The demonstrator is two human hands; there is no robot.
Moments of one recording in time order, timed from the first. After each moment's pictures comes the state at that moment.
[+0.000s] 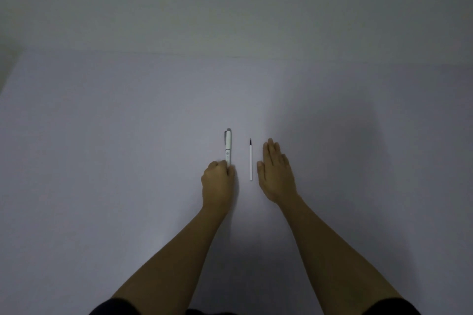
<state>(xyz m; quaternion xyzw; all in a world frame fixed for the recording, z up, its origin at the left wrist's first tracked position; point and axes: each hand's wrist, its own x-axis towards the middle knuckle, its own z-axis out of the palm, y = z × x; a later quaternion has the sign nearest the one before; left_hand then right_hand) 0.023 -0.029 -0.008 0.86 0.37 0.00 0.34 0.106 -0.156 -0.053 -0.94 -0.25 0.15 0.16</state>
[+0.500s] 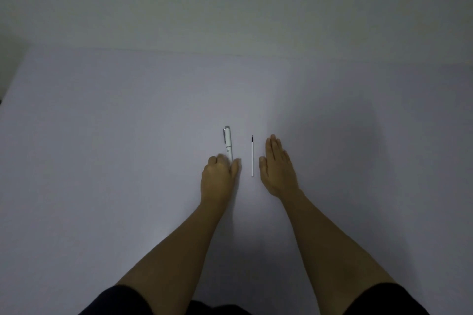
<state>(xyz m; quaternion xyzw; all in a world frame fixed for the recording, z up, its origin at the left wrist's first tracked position) 0.012 -0.029 -0.001 0.89 0.33 0.02 0.31 0.105 -0.155 -0.043 -0.94 -0.26 0.15 0.17</state>
